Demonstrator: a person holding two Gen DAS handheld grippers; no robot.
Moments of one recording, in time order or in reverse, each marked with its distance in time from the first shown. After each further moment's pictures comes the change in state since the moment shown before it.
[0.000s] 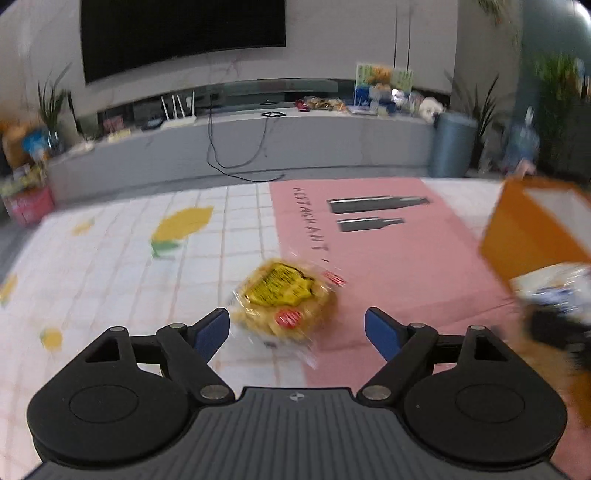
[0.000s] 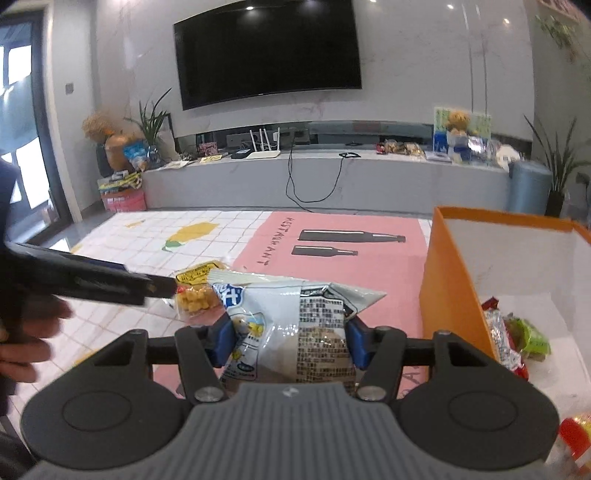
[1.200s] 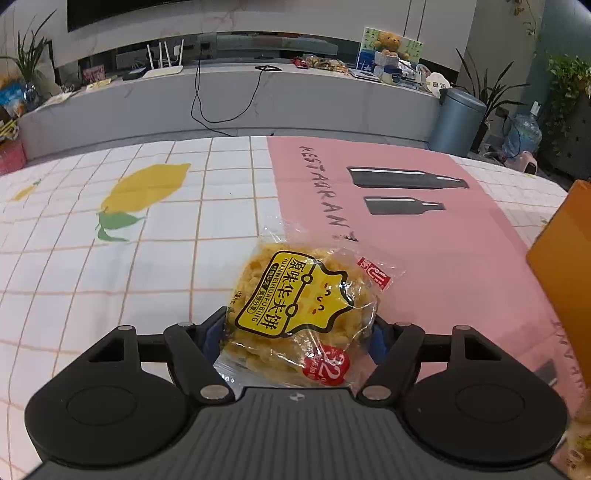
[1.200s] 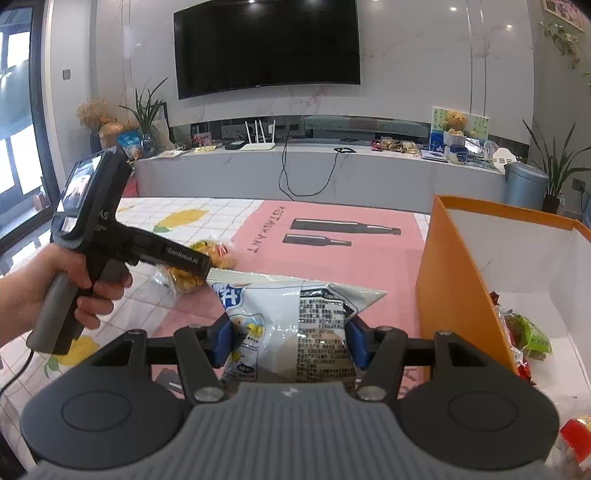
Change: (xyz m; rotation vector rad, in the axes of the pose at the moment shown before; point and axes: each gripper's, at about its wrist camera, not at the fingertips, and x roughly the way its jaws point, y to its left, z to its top) left arm 0.093 0.031 0.009 -0.097 0.134 -0.116; right arm 0.014 0.004 -0.010 -0.054 0.007 -0.028
